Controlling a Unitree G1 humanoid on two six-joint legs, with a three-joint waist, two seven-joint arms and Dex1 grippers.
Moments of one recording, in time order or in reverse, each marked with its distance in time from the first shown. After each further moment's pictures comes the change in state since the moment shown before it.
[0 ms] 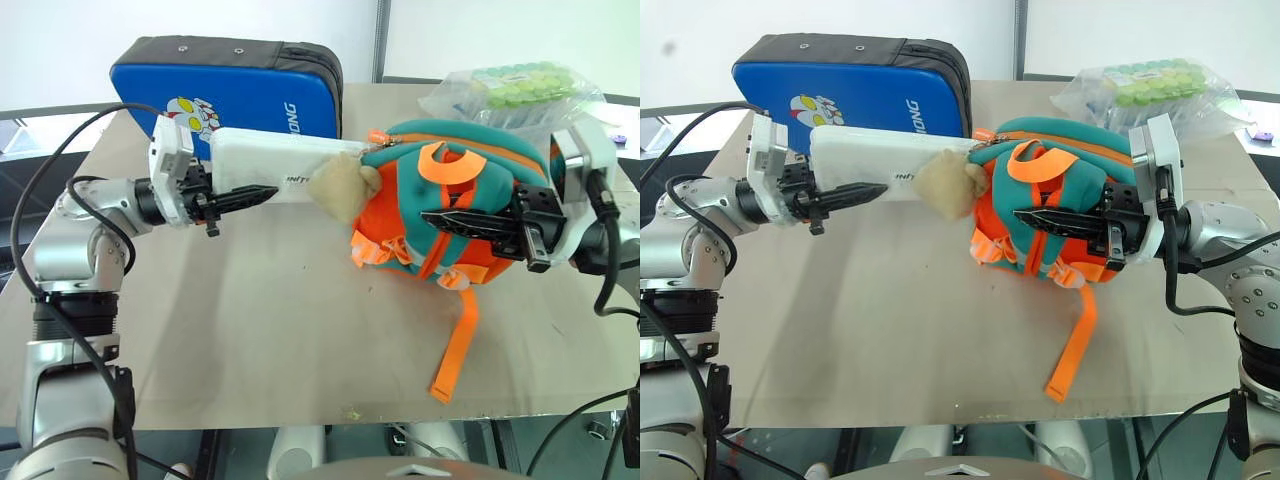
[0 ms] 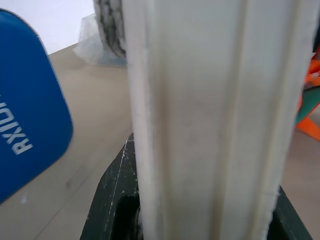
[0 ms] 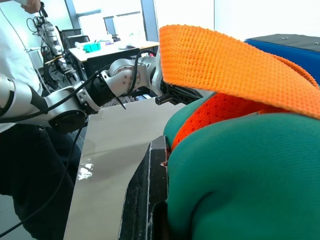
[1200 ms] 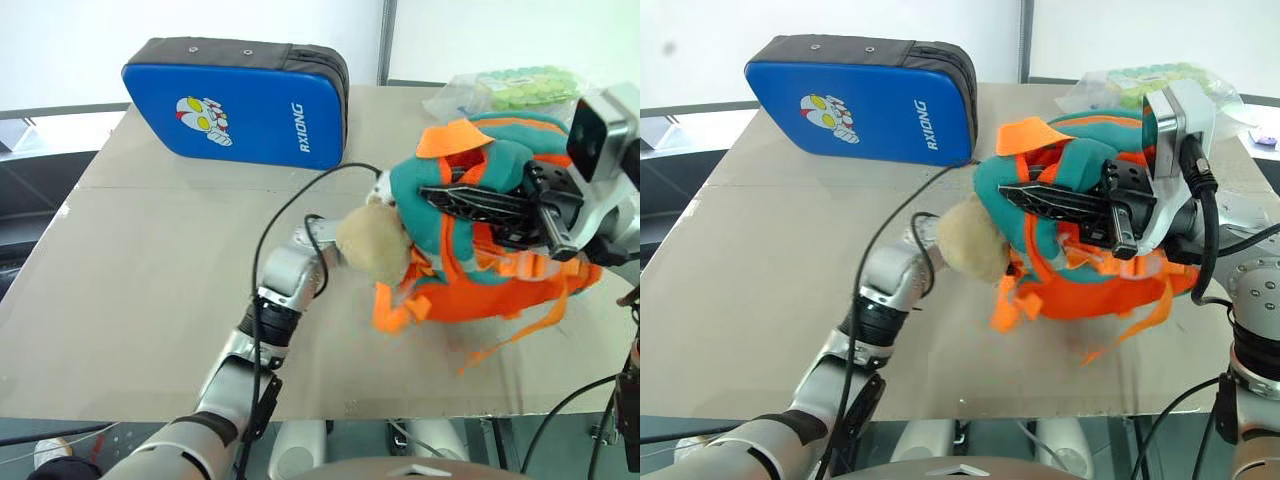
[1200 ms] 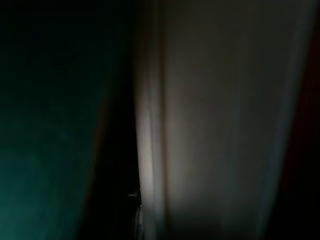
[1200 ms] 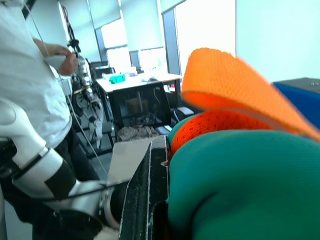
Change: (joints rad) left arm -0.088 -0.702 -0.431 -0.017 0.207 0.083 0.377; right arm -0.078 0.049 -0.016 -0.009 0.195 0.003 -0.120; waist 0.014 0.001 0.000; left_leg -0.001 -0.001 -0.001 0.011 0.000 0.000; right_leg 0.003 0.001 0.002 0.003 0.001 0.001
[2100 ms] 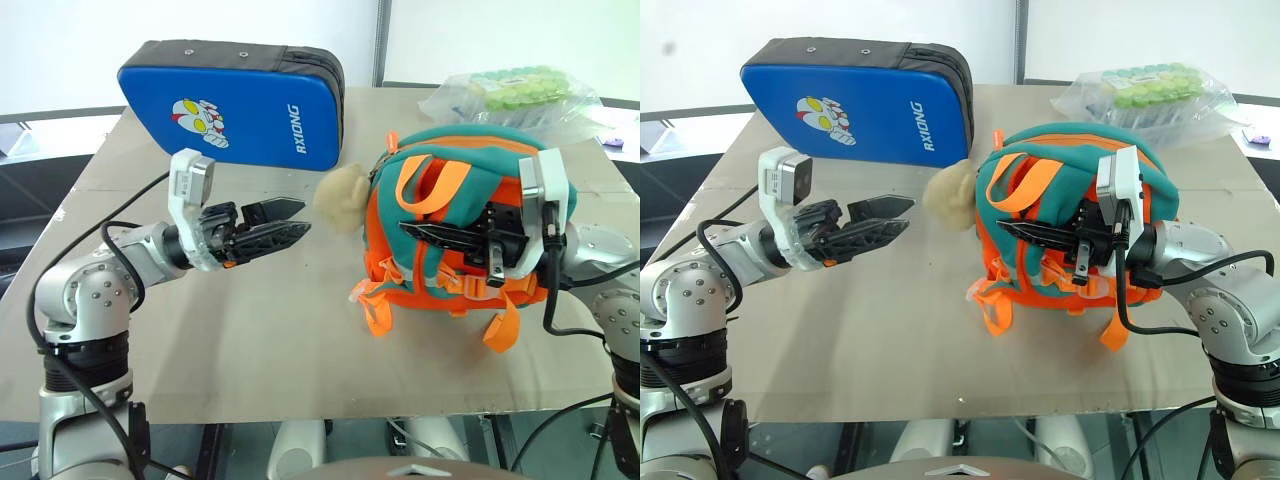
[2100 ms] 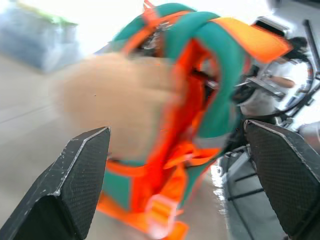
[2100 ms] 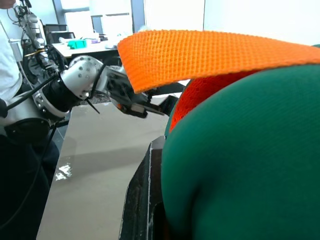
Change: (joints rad) left arm 0.264 0.554 0.559 -0.378 -0.677 0.491 -0.073; right arm 0.155 0.031 0.133 -0.029 -0.371 -0.176 0.091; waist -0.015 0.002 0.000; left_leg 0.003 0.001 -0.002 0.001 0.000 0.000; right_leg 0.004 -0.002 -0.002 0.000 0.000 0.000
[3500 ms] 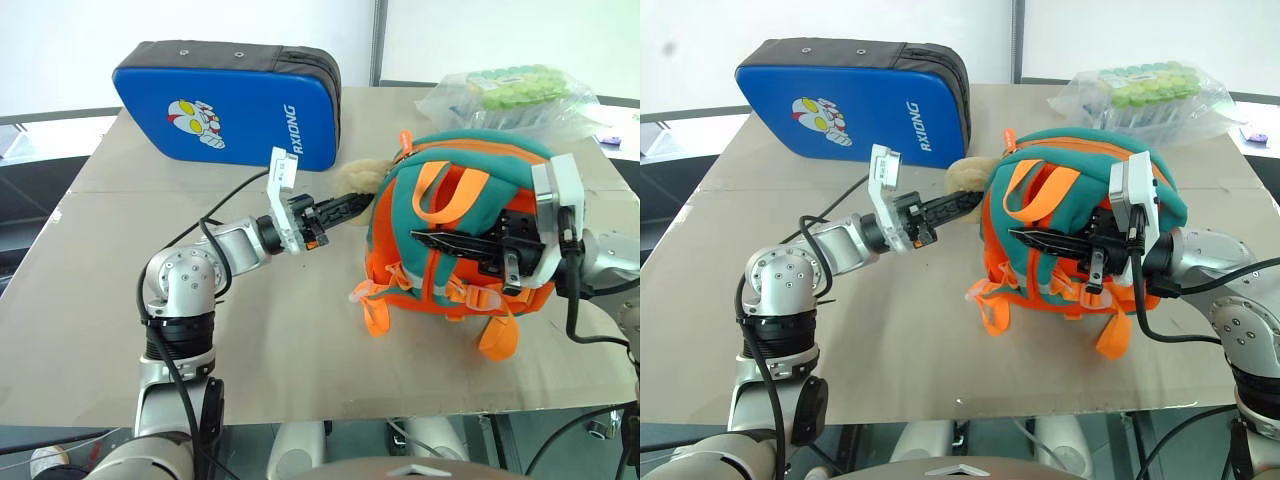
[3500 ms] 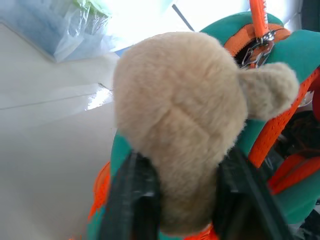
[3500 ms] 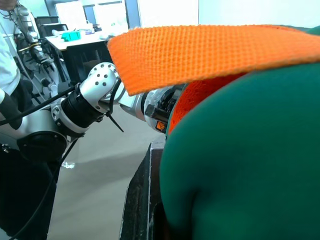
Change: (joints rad) left arm -0.147 -0.269 -0.142 0.106 0.041 0.012 0.412; right arm 0.051 -0.062 -0.068 -0.048 0.080 0.062 -0.060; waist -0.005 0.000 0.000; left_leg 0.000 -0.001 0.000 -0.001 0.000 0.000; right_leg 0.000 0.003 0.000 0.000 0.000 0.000
